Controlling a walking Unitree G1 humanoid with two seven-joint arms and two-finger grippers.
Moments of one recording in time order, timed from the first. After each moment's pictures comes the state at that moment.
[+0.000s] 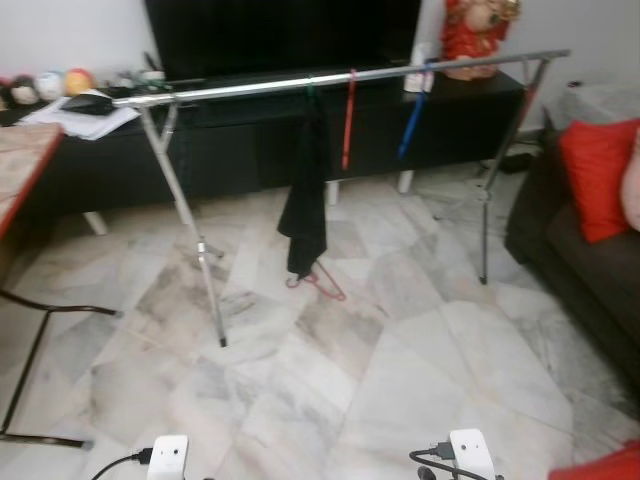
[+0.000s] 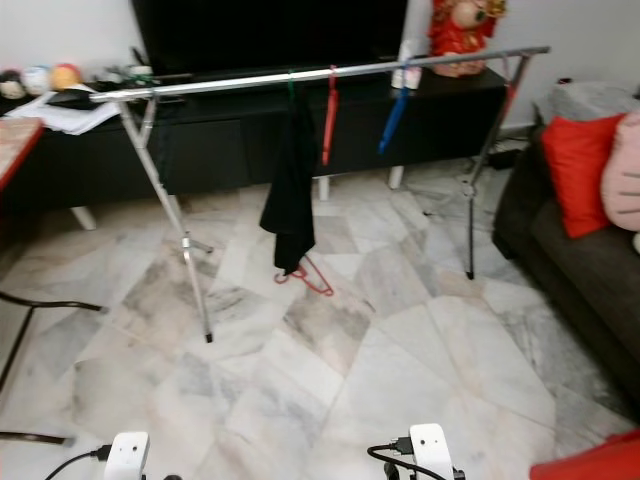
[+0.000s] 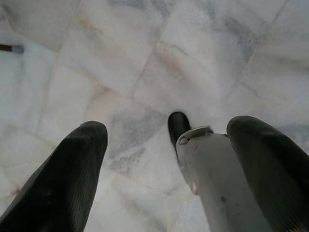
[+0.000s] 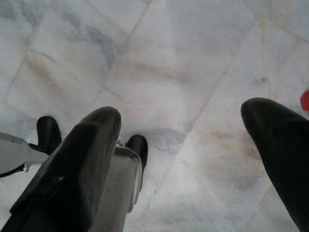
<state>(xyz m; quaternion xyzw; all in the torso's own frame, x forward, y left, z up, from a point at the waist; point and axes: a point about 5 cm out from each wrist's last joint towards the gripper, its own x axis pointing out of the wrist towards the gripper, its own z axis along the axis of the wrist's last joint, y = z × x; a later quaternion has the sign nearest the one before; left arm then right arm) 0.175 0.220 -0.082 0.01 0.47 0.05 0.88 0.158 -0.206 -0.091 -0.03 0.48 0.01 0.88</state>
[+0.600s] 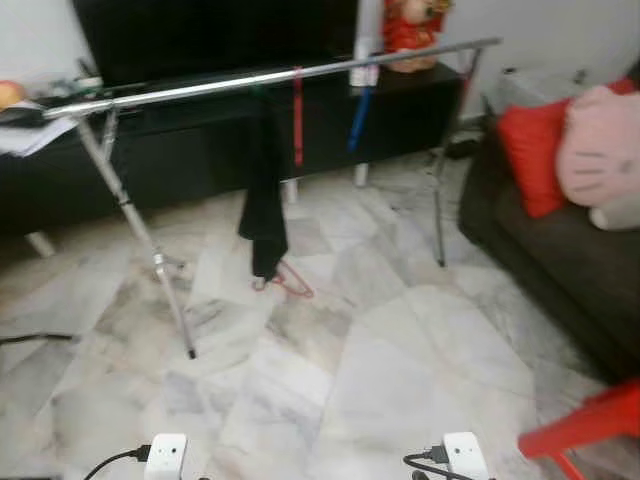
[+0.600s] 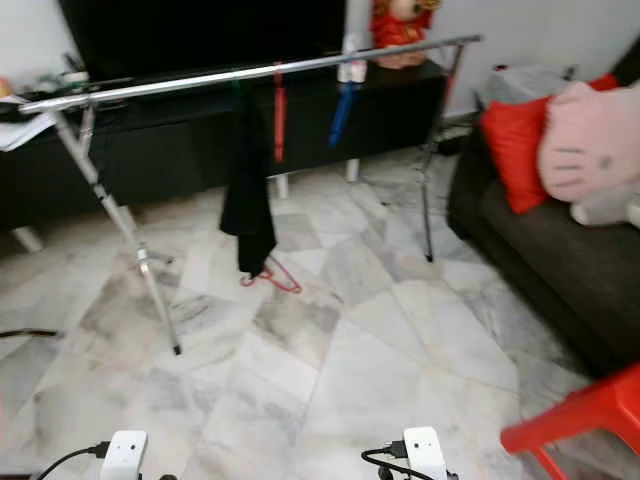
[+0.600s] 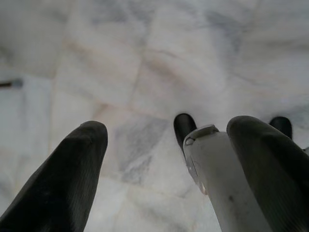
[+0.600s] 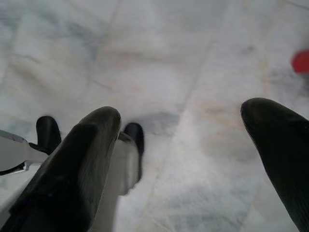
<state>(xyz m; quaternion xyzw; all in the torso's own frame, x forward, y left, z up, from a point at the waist) 0.171 0.222 -0.083 0.04 0.47 0.04 0.88 0.153 -0.204 -0.094 -0.03 0.48 0.02 0.87</state>
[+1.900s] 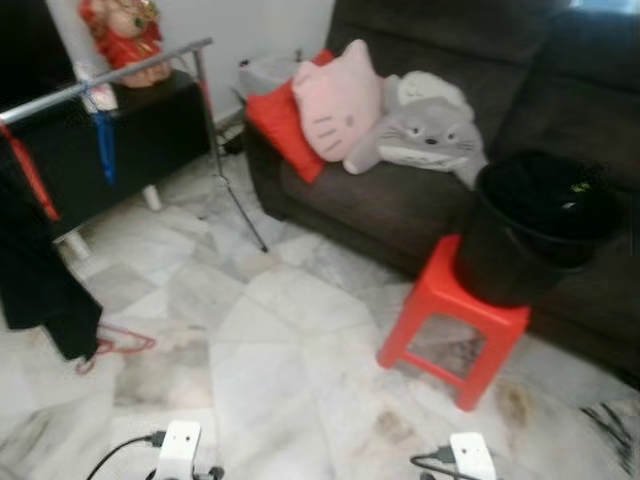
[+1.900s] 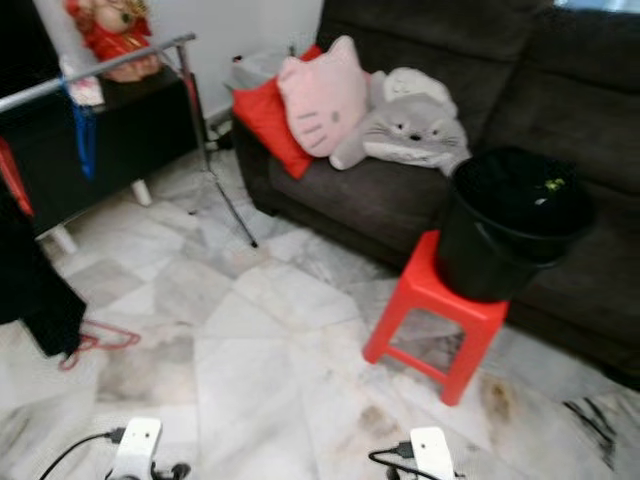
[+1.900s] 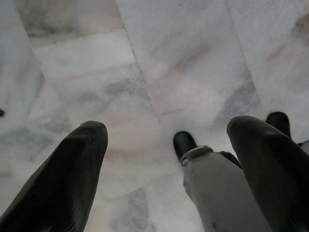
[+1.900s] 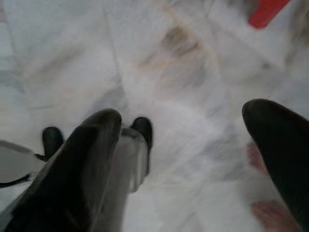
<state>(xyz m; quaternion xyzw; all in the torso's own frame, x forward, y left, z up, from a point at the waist) 0.181 0.216 -0.079 0.05 0.46 0.01 0.89 0.153 -0.201 -0.094 -0.03 0.49 0.02 0.87</state>
